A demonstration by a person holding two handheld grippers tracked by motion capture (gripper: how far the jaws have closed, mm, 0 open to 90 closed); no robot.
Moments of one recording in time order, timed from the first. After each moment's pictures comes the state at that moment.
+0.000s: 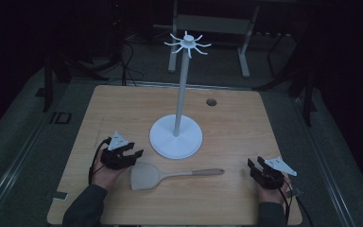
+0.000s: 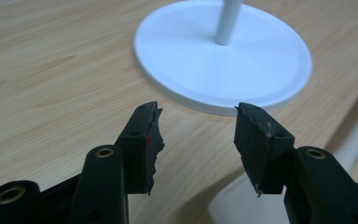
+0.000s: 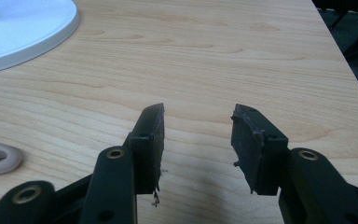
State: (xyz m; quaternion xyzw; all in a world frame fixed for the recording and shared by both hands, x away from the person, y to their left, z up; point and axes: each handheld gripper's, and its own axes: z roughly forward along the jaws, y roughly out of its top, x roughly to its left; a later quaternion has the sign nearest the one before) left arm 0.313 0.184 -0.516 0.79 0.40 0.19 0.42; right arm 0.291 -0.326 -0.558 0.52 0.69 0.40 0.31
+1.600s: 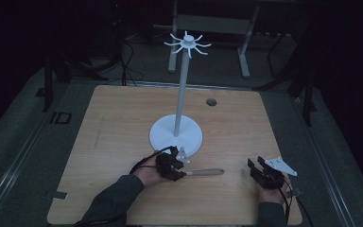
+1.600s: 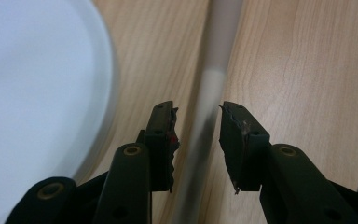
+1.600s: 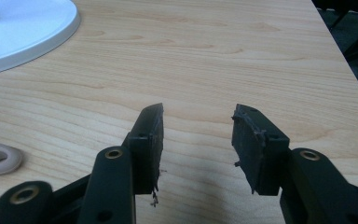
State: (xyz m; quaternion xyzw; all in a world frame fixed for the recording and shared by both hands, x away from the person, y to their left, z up) left arm 0.323 0.026 -0.521 0.95 0.15 0.07 0.26; right arm 0.291 -0.327 -0.558 0.52 0.69 0.40 0.31
